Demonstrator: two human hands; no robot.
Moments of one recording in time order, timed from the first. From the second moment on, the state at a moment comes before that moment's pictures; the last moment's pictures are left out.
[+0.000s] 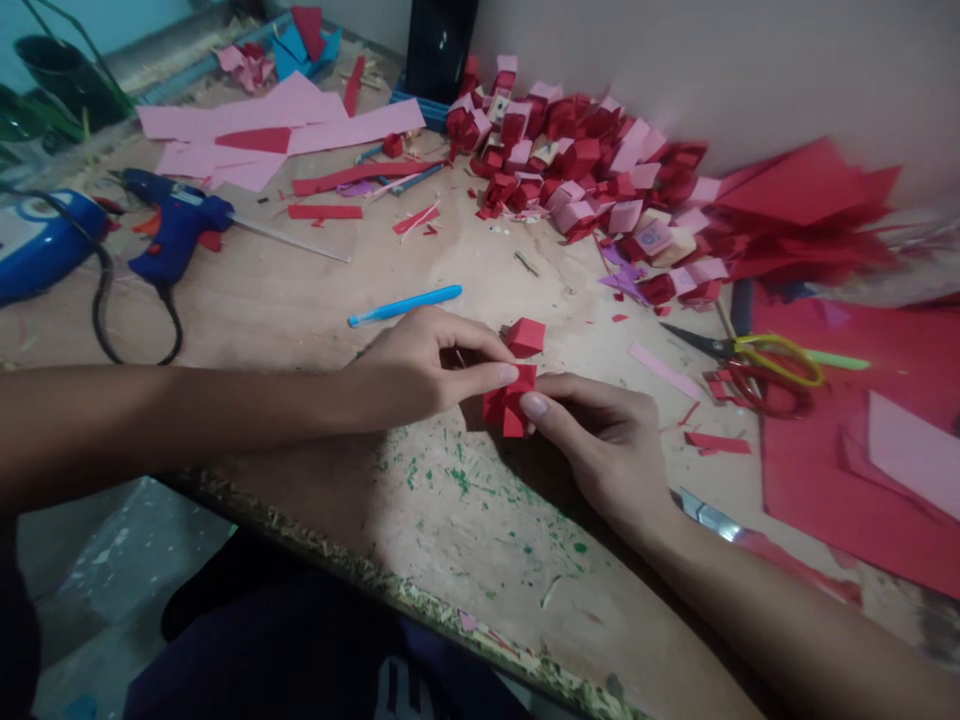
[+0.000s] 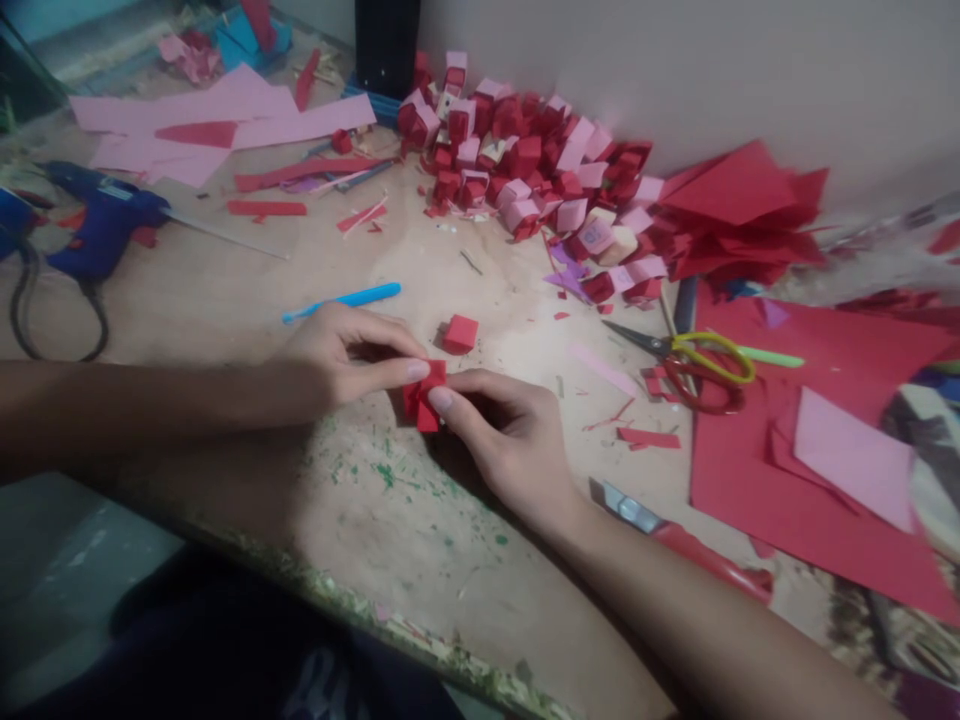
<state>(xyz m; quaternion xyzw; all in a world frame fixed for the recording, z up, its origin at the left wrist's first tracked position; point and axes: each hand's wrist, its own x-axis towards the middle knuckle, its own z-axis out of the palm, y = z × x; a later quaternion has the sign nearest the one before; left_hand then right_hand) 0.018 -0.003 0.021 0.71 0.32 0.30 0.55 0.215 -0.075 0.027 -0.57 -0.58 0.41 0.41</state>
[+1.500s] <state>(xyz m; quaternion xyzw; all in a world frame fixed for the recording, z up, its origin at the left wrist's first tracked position) 0.019 0.007 0.013 0.61 0.35 0.36 0.61 0.210 -0.077 0.028 -0.59 -0.56 0.45 0.38</state>
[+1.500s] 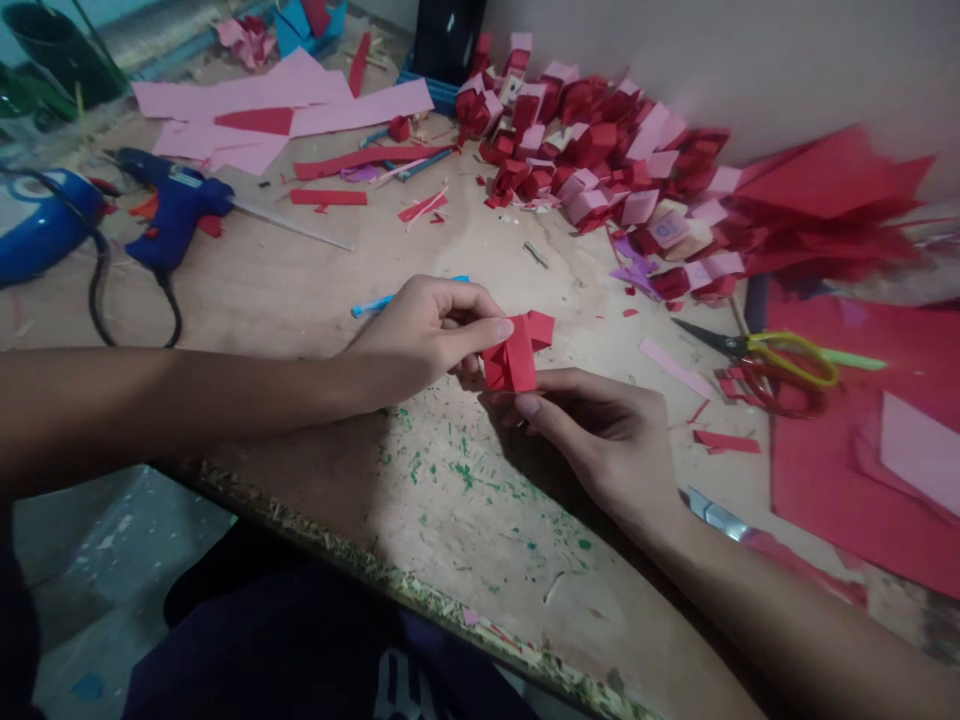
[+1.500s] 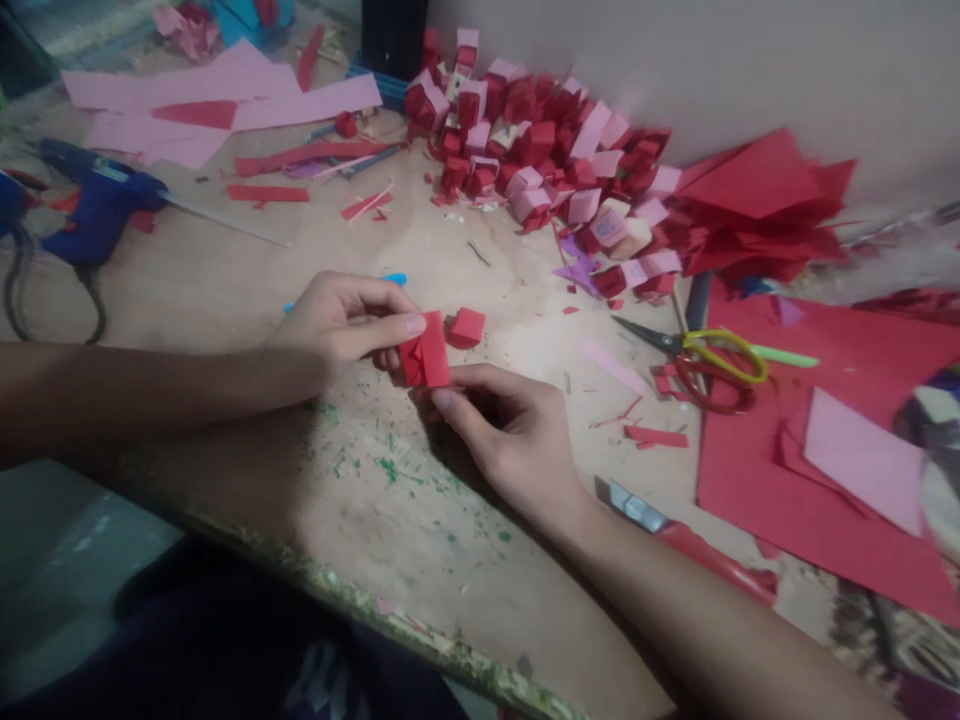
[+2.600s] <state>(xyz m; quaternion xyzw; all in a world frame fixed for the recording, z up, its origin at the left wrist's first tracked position) 0.019 0.000 0.015 0.63 0.34 0.37 0.59 0.211 -0.075 0.028 -0.59 -0.54 0.44 0.41</state>
